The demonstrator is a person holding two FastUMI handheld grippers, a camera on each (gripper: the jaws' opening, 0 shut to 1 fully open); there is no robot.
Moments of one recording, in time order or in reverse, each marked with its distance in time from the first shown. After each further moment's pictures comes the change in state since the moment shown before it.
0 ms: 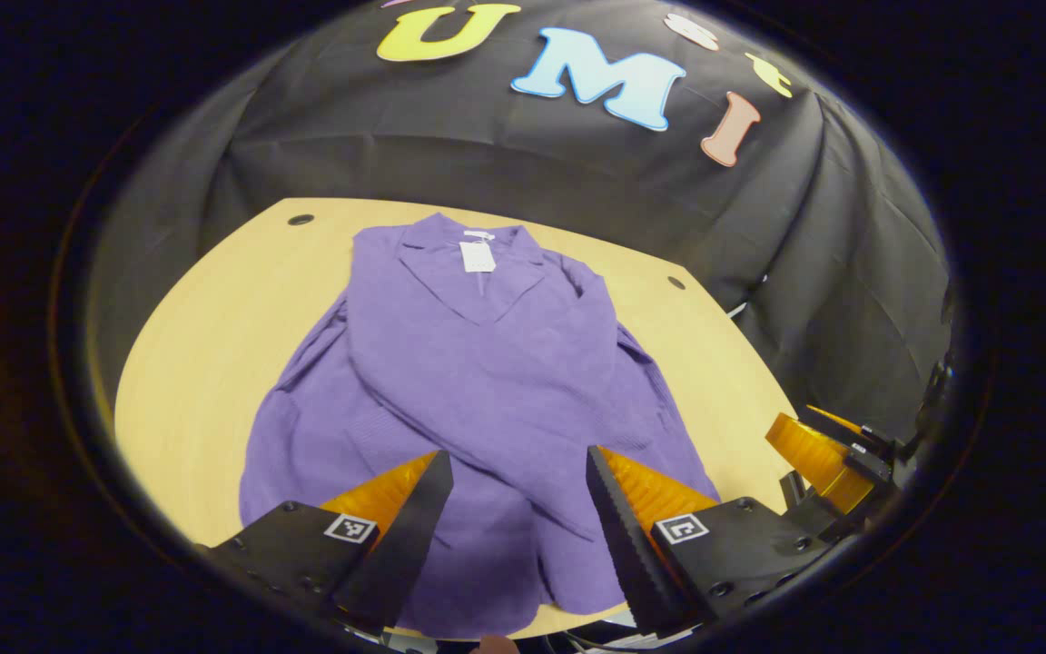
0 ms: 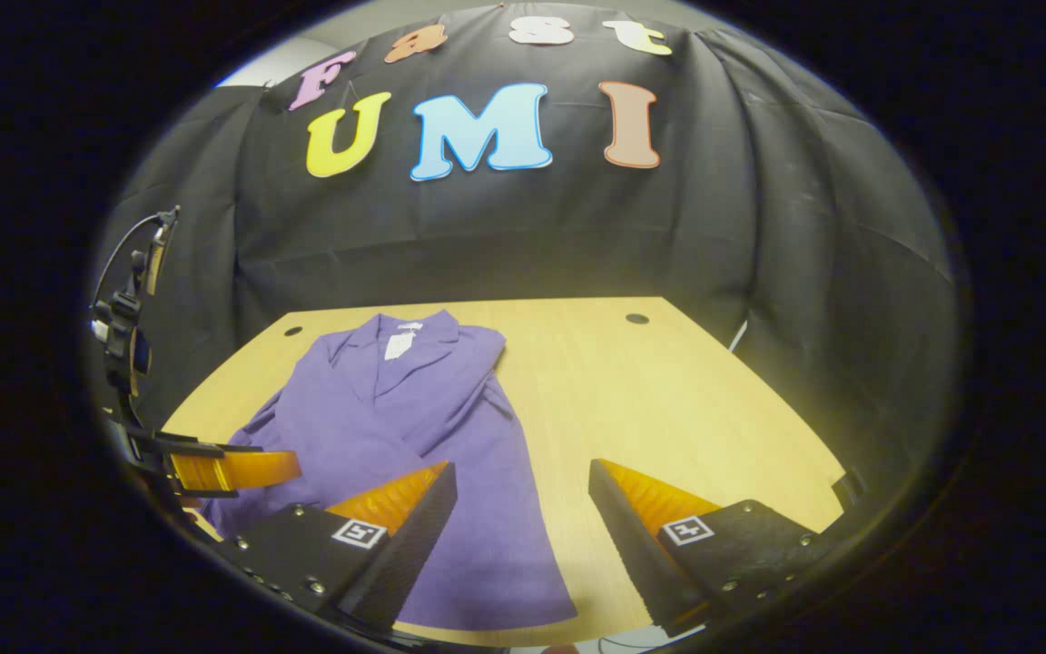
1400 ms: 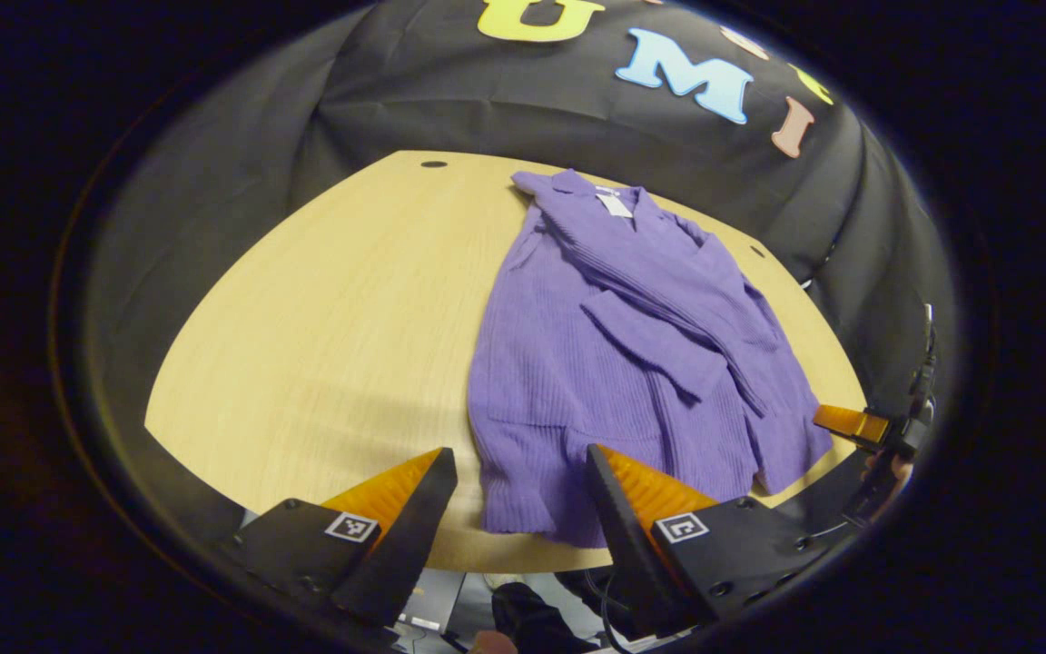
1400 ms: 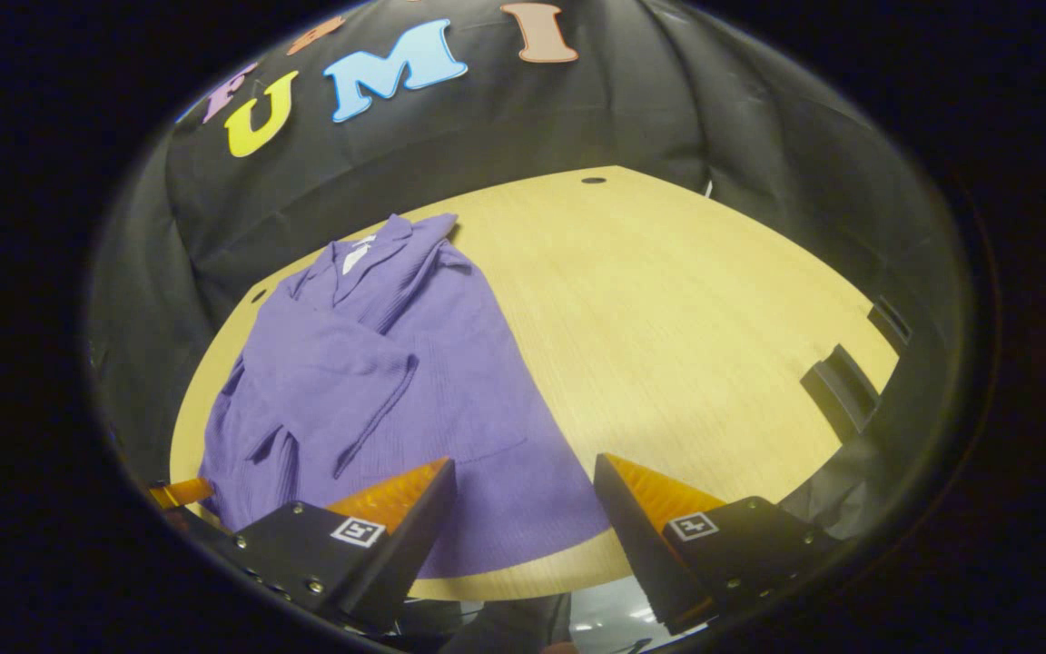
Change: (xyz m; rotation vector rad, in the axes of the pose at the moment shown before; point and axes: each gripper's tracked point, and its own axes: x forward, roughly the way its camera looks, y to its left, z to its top) left arm -0.080 0.178 -0.103 -0.046 0.087 0.165; right arm 0.003 0.001 -0.129 0.244 0.284 -0.009
